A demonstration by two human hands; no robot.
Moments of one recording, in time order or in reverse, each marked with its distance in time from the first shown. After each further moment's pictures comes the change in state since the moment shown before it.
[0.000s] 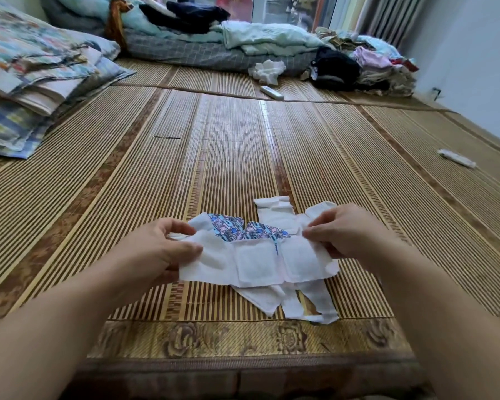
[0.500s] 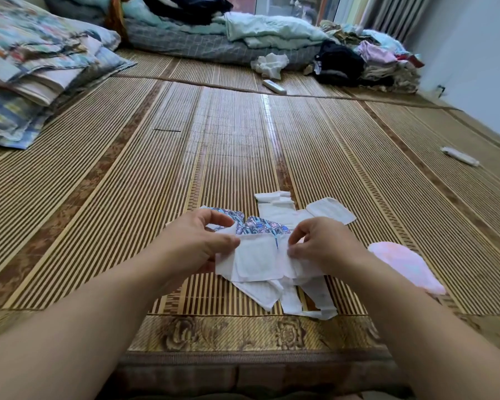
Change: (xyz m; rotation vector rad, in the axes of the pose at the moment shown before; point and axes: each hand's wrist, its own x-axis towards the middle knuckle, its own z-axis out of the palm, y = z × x) left_hand 0.009 0.005 0.043 0.036 -0.069 0.076; right_hand 0.003 0.007 0.036 -0.511 0.013 -0.143
